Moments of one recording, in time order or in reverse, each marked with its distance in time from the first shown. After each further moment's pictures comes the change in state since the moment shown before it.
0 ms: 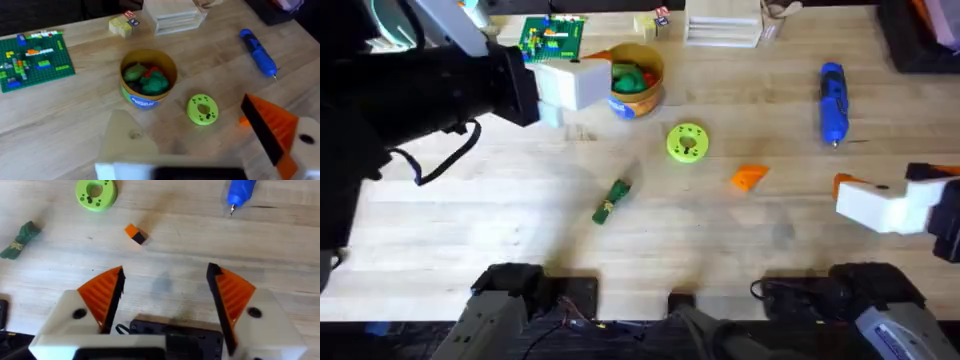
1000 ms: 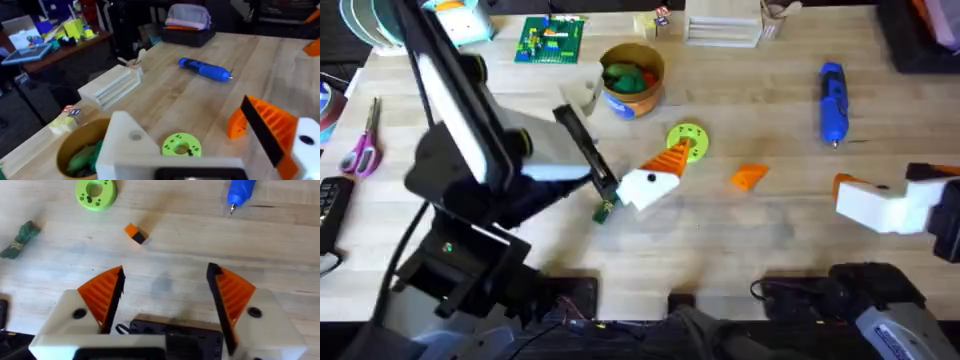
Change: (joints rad) left arm -0.379 -0.247 -0.668 0.907 0.027 0.120; right arm 0.000 0.000 0.000 0.000 0.000 0.000
